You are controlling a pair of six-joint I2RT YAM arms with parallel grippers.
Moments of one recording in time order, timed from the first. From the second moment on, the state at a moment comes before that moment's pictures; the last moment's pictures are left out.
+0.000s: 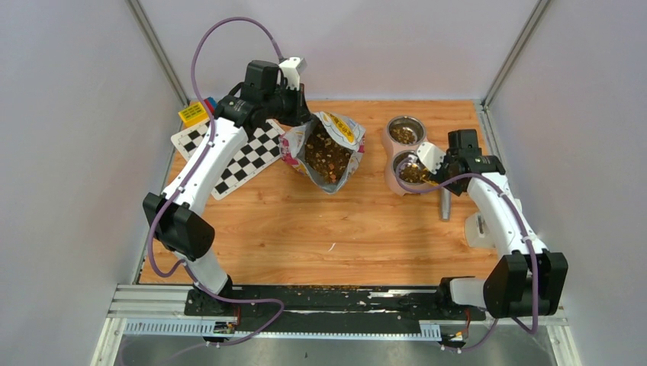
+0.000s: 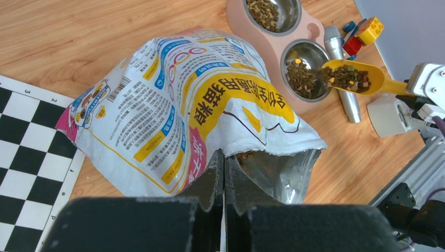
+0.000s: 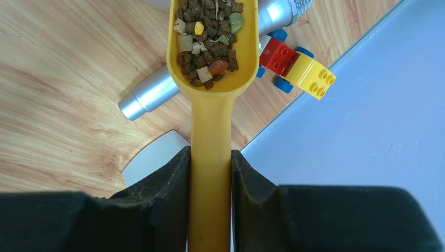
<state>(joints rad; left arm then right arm) -0.41 1.70 1.85 -0.69 0.31 -0.20 0.05 1.28 1.09 -0.84 0.10 -0.96</state>
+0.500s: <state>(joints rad) -0.41 1.70 1.85 -0.69 0.31 -0.20 0.17 1.37 1.16 -0.86 0.25 -1.01</state>
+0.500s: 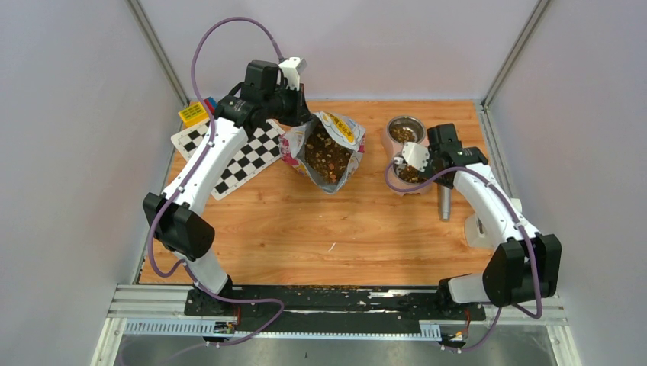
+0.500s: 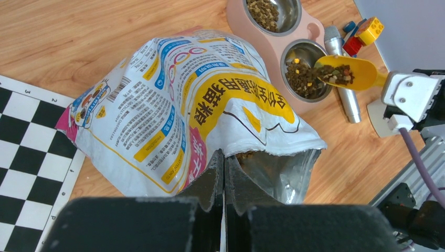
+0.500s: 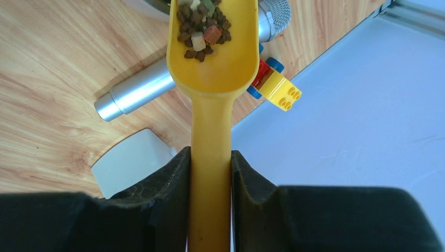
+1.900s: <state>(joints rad) -0.41 1.70 1.85 -0.69 0.31 -0.21 0.37 1.49 1.31 -0.88 0.51 -1.14</state>
